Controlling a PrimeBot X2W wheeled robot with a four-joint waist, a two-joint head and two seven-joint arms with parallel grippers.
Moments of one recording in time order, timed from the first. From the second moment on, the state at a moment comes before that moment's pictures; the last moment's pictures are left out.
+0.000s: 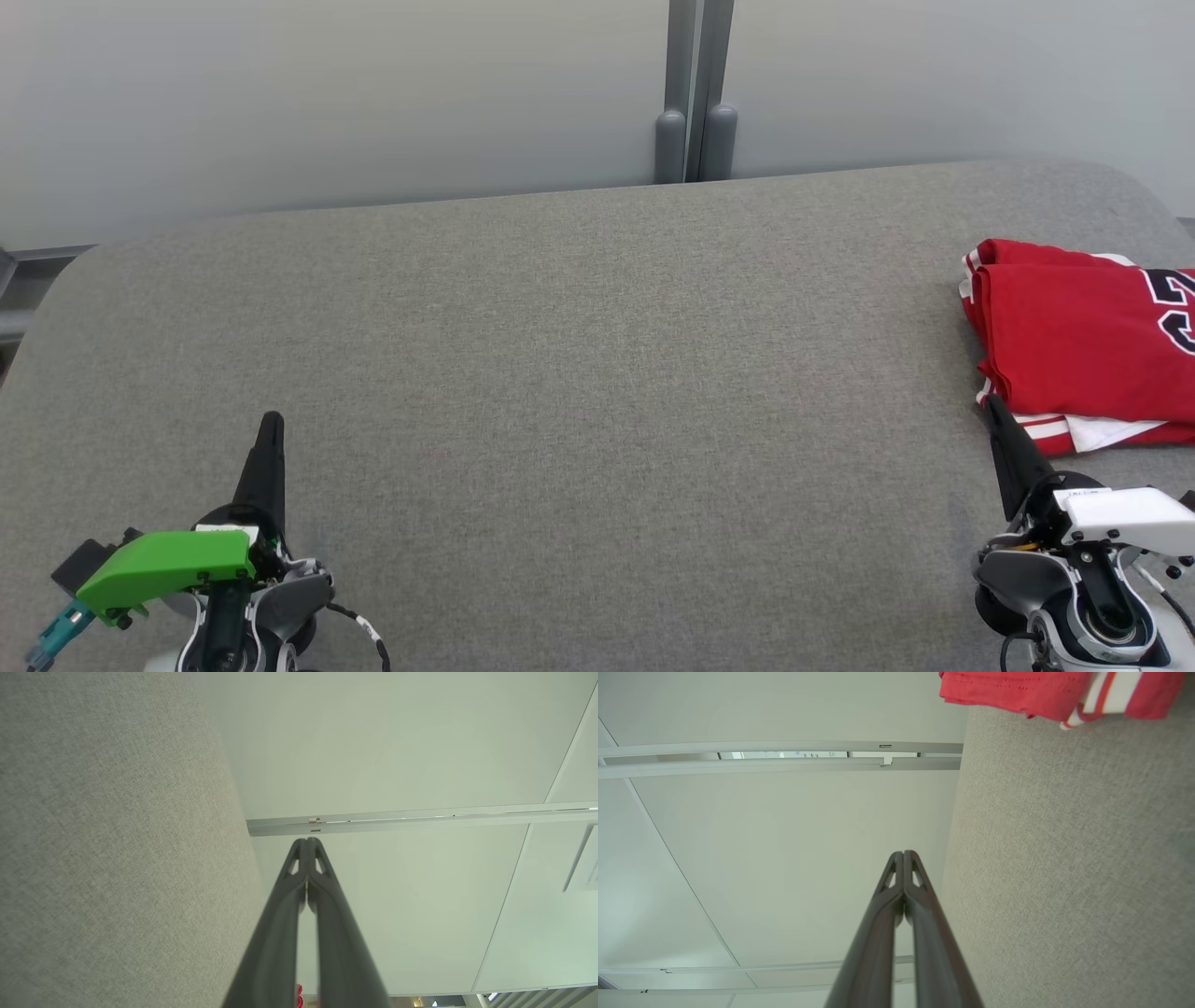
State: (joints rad) left arm -0.16 0.06 0.05 0.30 -1.59 -0.12 0.06; right arm -0.14 -0.08 -0.13 0.28 1.60 0.13 0.12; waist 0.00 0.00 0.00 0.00
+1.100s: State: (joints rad) left arm -0.16 0.05 0.06 0.31 -1.62 -0.13 0.07; right arm -0.15 -0.07 -0.15 0.29 1.63 0.13 0.13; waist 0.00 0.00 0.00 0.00
